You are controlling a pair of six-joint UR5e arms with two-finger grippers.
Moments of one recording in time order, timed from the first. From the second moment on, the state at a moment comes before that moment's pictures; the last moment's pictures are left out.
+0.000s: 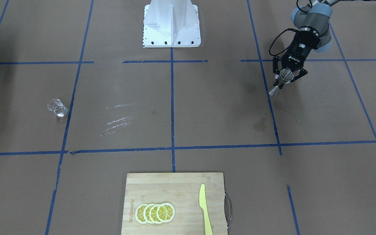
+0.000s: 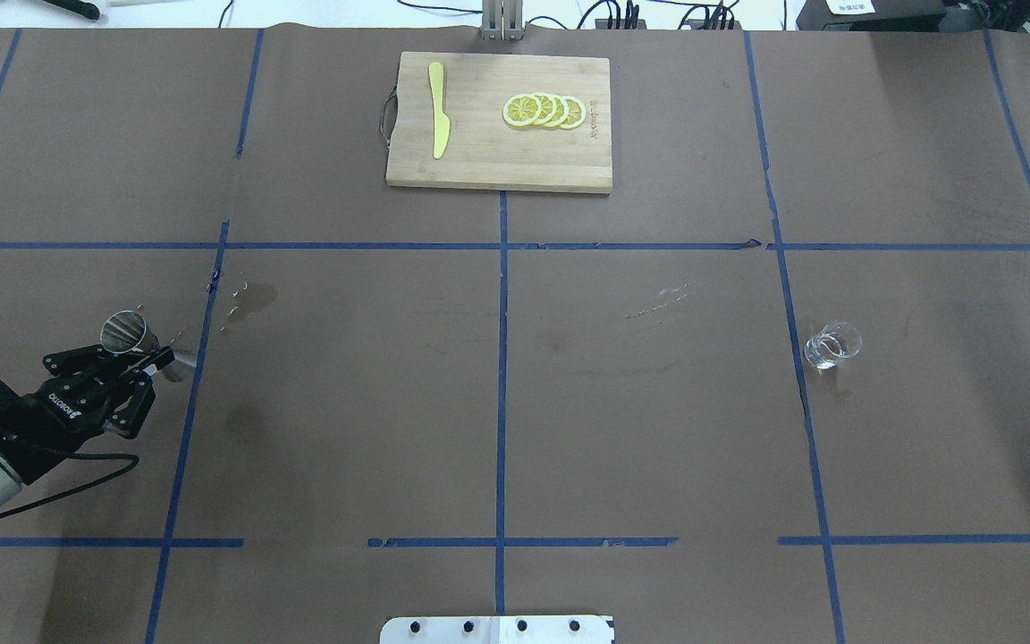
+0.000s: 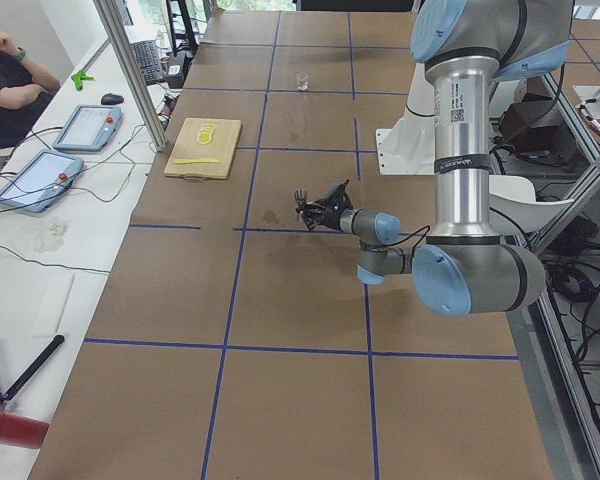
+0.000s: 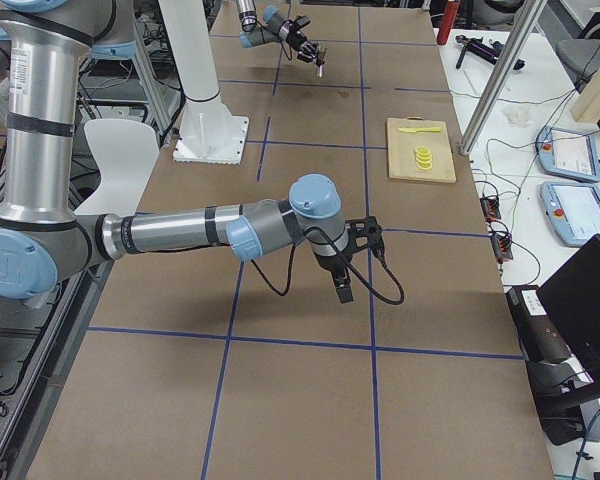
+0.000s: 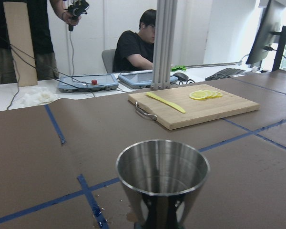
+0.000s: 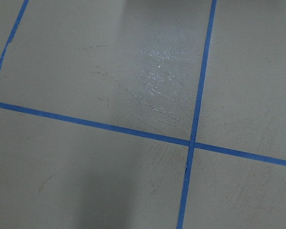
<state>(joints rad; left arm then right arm) -0.27 -1.43 -1.57 -3.43 -0.98 -0.53 1.51 -1.73 1.87 -1.30 2.30 0.13</state>
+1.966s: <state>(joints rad) -0.48 -2.01 -1.54 -2.98 -1.61 -0.21 1.52 -1.73 1.87 -1.30 2.30 0.15</state>
